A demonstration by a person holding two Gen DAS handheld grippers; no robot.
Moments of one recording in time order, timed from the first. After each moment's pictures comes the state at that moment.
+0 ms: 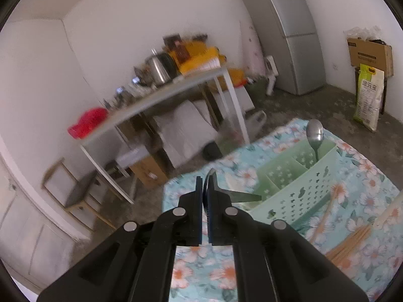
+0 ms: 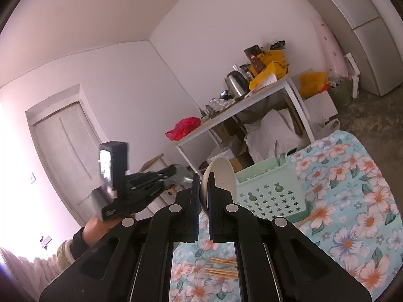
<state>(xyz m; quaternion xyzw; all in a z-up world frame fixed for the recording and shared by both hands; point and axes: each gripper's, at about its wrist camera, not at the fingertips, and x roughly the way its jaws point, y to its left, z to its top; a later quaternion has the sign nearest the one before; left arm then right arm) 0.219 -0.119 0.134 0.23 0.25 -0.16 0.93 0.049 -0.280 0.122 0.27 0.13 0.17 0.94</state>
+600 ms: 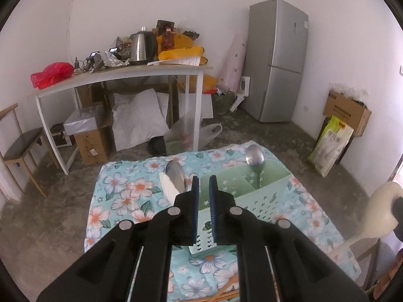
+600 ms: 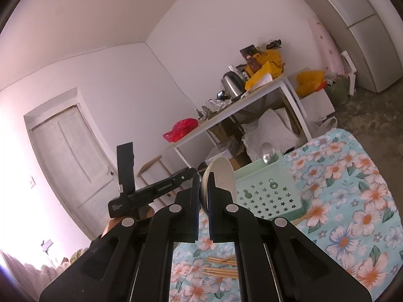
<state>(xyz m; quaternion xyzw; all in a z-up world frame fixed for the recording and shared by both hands) 0.234 -0.113 0.118 0.04 0.29 -0.27 0.92 0.052 -0.285 0.123 0.28 0.13 0.17 0.93</state>
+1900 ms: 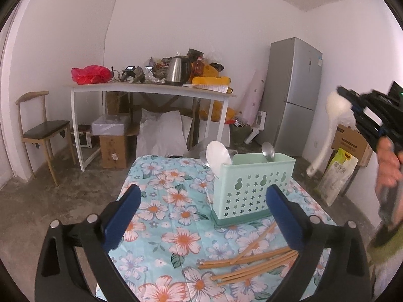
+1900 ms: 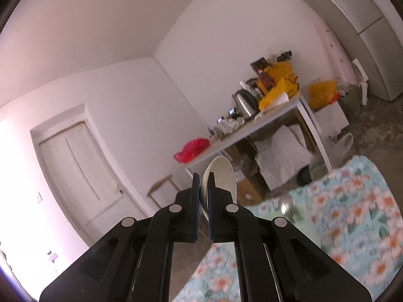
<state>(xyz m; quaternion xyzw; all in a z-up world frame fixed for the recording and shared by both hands) 0.134 -0.011 0.082 -0.03 0.20 -0.22 0.95 0.126 -0.307 0.176 0.31 0.08 0.19 0.93</state>
